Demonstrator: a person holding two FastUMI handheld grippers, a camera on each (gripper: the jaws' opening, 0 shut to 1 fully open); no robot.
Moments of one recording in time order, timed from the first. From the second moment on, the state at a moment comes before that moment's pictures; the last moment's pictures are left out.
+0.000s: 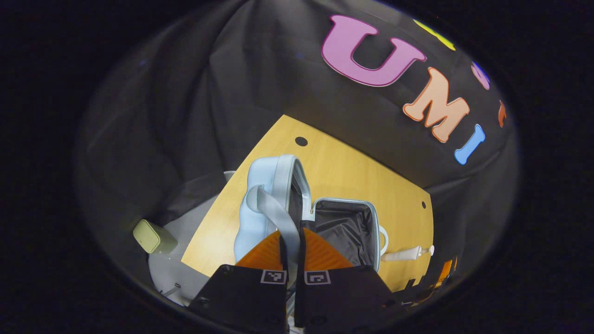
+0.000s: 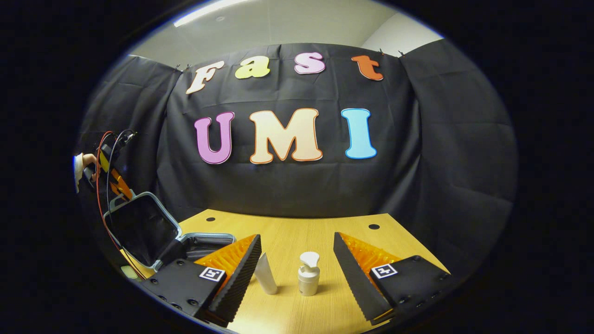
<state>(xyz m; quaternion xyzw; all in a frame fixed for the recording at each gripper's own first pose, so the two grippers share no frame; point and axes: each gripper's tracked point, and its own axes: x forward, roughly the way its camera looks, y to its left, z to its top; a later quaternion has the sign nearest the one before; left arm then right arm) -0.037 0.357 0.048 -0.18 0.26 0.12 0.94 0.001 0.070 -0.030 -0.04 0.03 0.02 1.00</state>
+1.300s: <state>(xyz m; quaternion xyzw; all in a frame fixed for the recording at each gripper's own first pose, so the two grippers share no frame) -0.080 0.514 -0.132 -0.36 0.22 0.08 0.90 -0.010 0.138 -0.063 -0.07 0.08 0.05 0.99</state>
